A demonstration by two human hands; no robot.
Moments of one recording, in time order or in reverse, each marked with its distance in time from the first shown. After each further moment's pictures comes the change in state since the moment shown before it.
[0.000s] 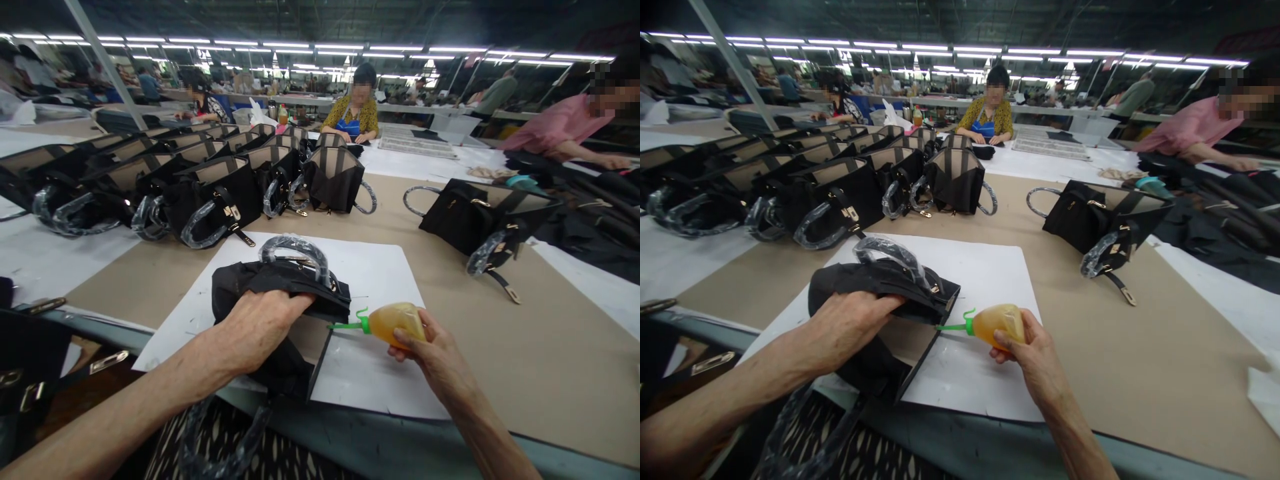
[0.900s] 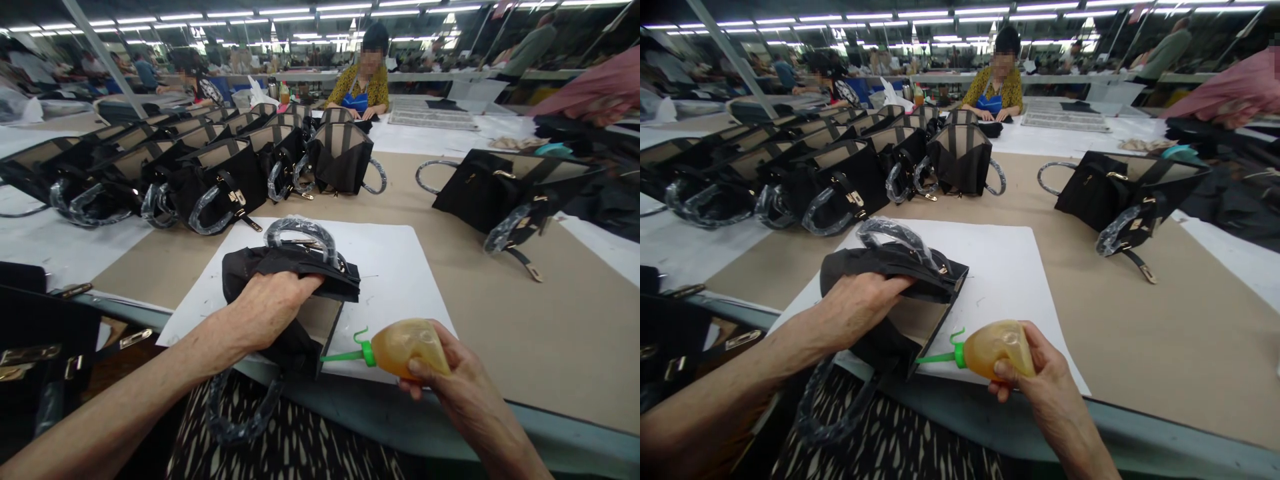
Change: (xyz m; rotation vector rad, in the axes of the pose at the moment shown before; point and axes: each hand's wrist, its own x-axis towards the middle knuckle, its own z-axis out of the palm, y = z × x) left_hand 0.000 0.004 0.002 0.024 0.022 -0.024; right_hand -0.054 -0.004 0.021 0.036 -0.069 0.126
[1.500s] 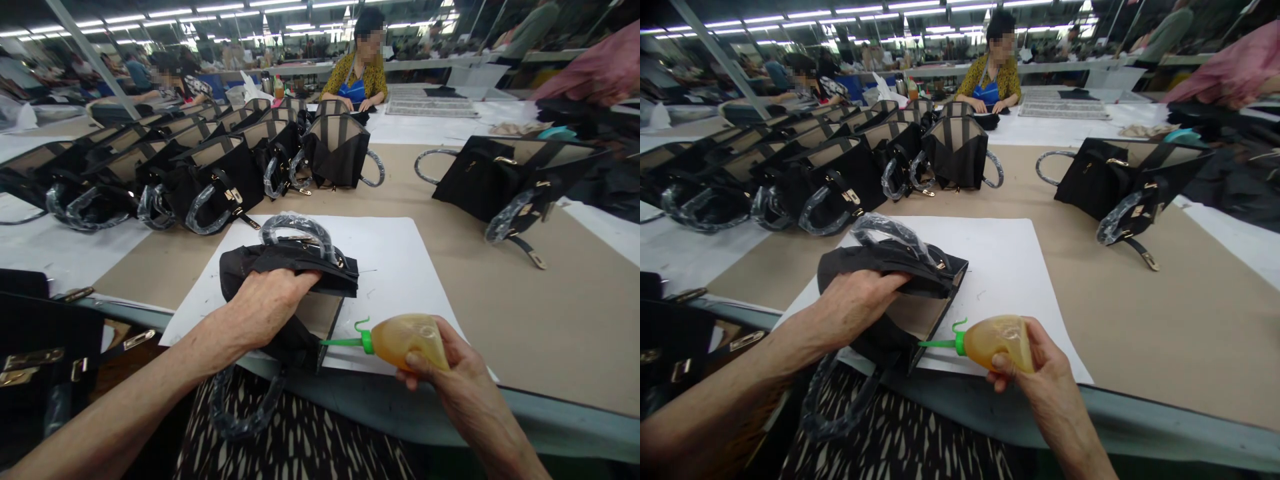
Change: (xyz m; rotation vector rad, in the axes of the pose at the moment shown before) left_hand -0.001 -0.002 0.004 0.009 0.014 -0.012; right_hand -0.006 0.006 0.009 0.037 0.103 -0.041
